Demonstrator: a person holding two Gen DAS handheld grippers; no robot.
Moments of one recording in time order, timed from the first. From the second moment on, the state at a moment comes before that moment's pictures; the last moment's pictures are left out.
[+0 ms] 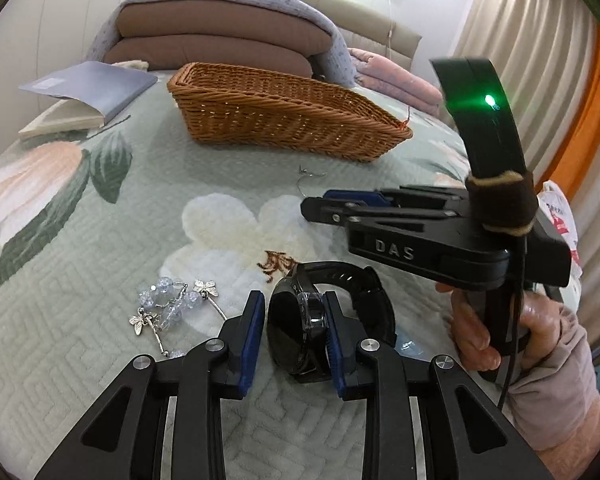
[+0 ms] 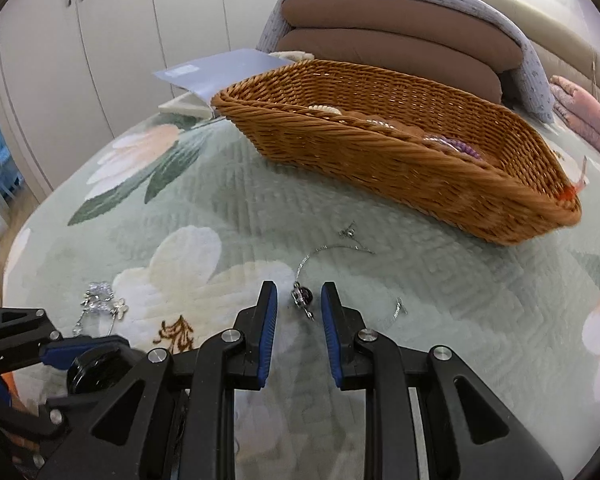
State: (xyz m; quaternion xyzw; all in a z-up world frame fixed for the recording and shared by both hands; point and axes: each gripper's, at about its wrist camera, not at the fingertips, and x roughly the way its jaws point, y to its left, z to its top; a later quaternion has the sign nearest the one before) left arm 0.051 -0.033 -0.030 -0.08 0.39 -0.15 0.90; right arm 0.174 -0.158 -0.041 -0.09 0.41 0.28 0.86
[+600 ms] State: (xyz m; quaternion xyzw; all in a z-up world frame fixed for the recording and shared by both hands) left arm 0.051 -0.028 -0.030 -0.09 0.38 -0.16 0.91; right arm 0.155 -0.181 -0.023 -0.05 0.35 0.29 0.89
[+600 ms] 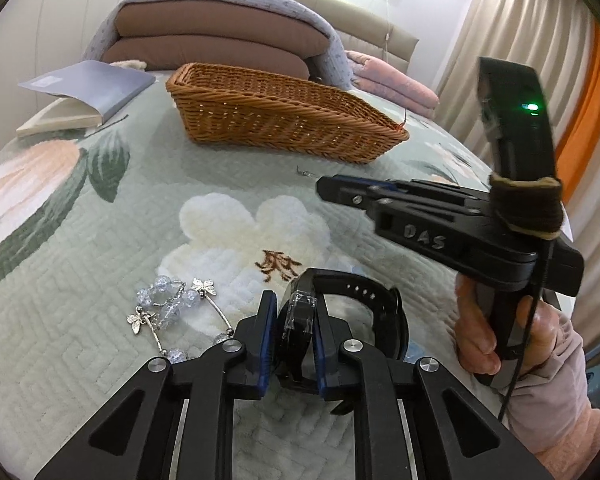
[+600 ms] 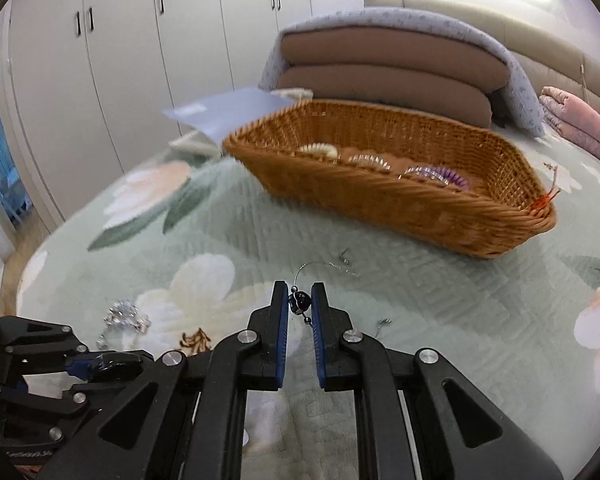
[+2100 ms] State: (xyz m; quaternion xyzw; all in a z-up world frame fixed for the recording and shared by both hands) left arm 0.176 -0.027 0.108 -0.10 0.24 -0.16 0.95; right arm 0.207 -0.239 0.111 0.04 0.19 0.23 0.95
